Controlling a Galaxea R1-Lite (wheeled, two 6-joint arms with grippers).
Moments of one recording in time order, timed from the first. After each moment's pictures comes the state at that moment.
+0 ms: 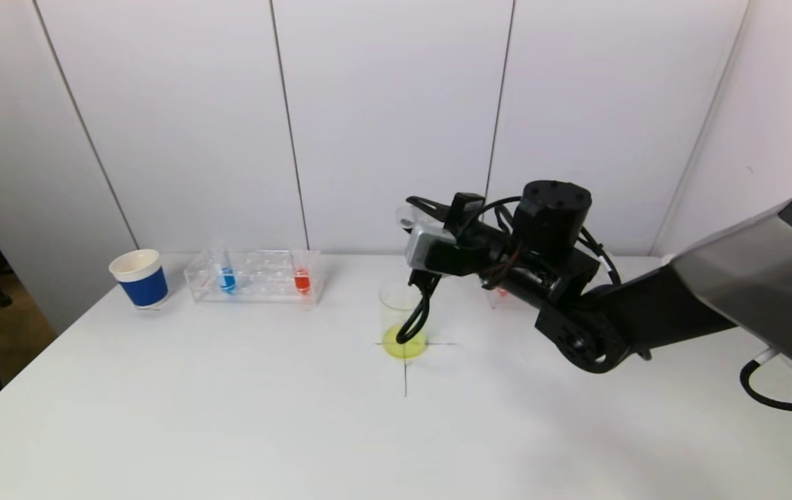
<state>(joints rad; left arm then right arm) 0.01 0.00 -0.04 0.09 -0.02 0.06 0.56 2.16 -1.16 -1.10 0.22 -1.15</state>
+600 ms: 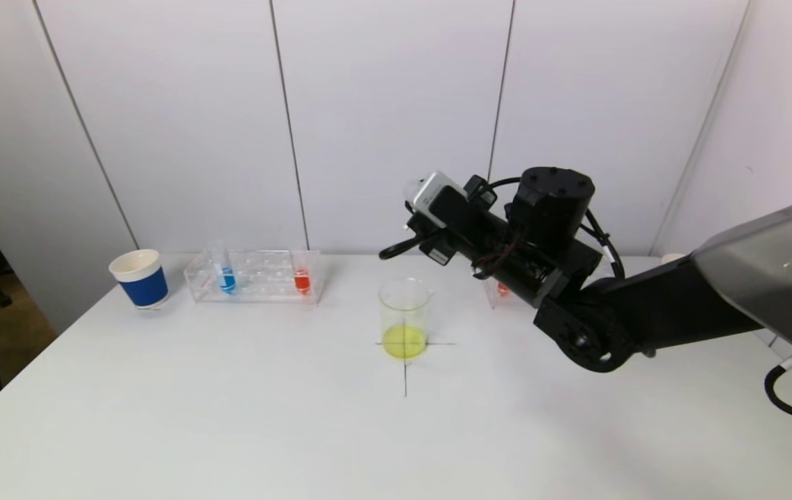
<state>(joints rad) 0.01 0.00 -0.04 0.09 -0.02 0.06 0.60 2.12 -1.18 -1.05 0.01 -0.76</state>
